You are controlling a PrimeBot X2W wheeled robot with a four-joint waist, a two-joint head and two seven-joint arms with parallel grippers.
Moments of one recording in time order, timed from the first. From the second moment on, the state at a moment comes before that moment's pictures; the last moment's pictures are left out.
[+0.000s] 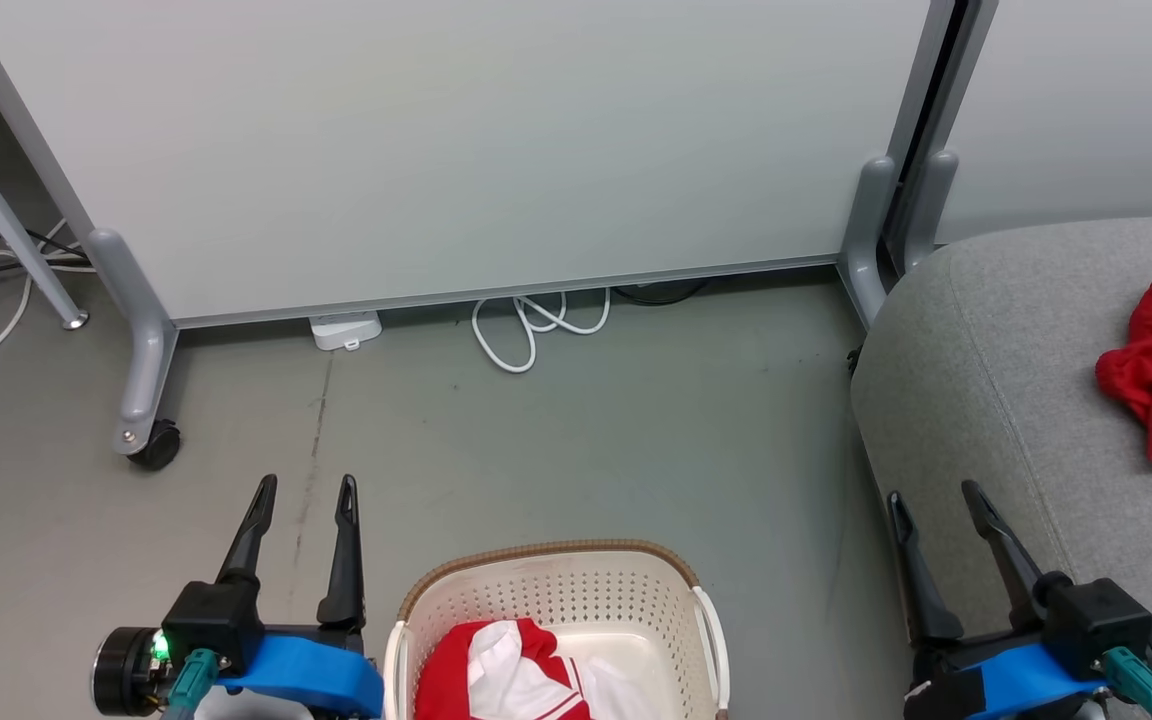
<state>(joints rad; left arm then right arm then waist) -0.06 0.07 -0.08 0.28 -0.12 -0.09 -0.26 -0.02 -0.06 0.01 0.18 0.10 0.13 -0.26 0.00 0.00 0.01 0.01</state>
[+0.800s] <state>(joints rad) -0.19 0.06 -0.14 0.35 -0.06 -0.12 -0.26 -0.09 -0.05 0.01 0.16 0.09 0.13 -0.26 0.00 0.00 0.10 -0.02</state>
